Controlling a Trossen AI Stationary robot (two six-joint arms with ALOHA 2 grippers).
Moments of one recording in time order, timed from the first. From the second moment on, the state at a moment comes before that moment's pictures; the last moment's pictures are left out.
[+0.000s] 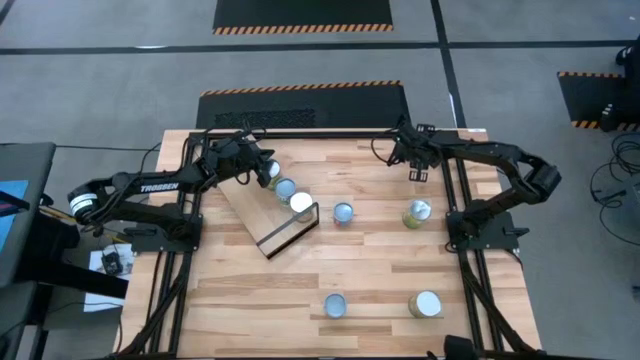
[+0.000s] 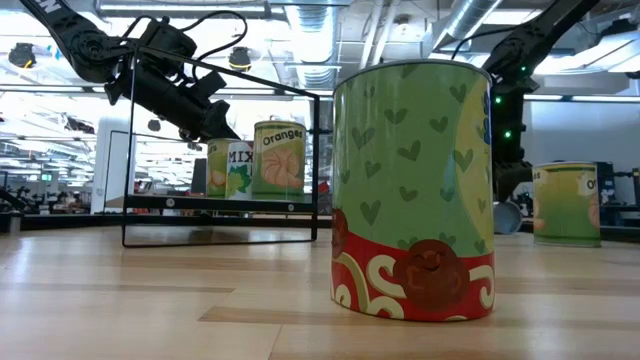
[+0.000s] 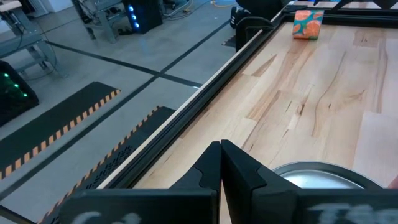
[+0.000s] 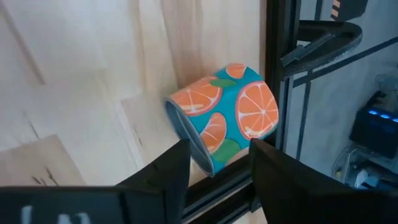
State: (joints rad) left arm 0.61 1.18 0.44 0.37 -0.05 0.14; right arm -0.77 1.43 0.81 -0.65 0.51 -0.65
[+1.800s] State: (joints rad) left arm 0.61 1.17 0.44 0.41 -0.05 0.13; right arm -0.83 1.42 0.92 -0.70 0.37 -0.59
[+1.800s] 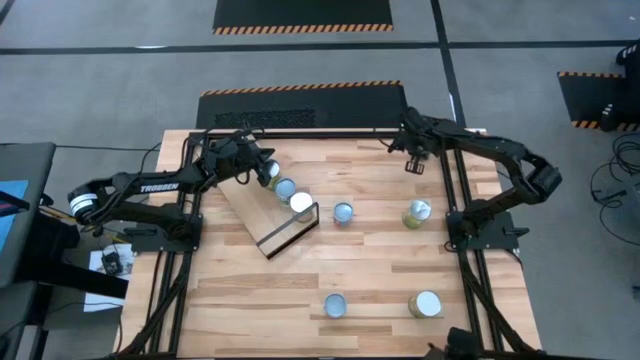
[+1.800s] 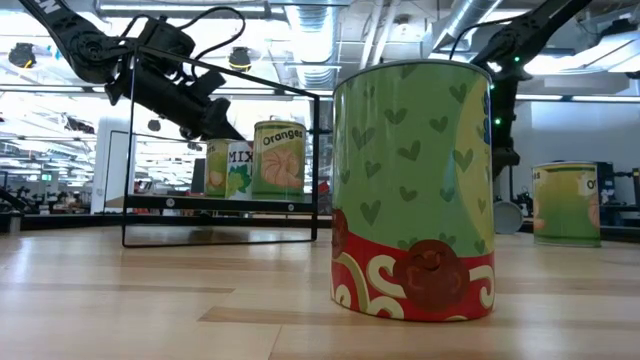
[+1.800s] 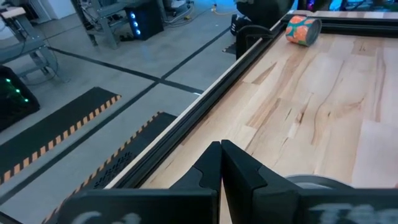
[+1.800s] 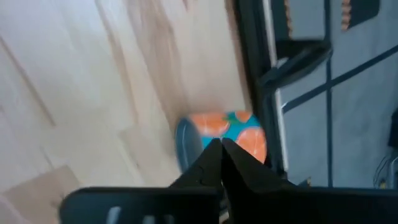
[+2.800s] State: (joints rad) left arm 0.63 1.00 0.44 0.35 0.04 0.14; right arm -0.88 1.43 0.83 -0.62 0.39 -0.57
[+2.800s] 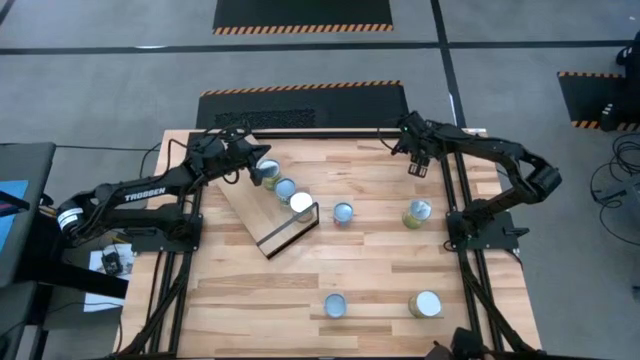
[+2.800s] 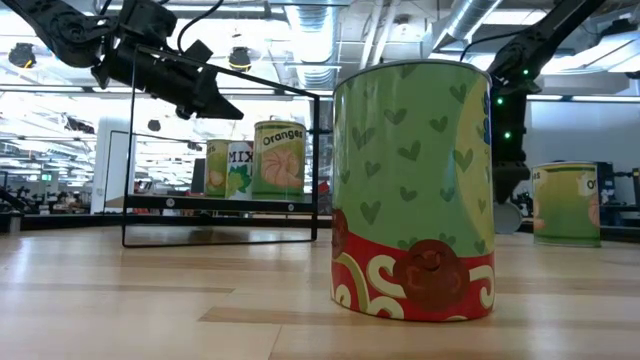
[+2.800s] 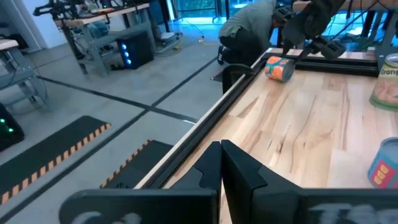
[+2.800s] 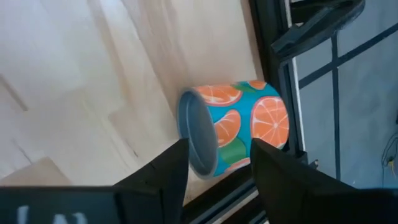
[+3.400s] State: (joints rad) left arm 0.63 1.00 0.44 0.35 0.03 0.15; right arm -0.84 1.60 0.83 -0.55 0.65 -0.55
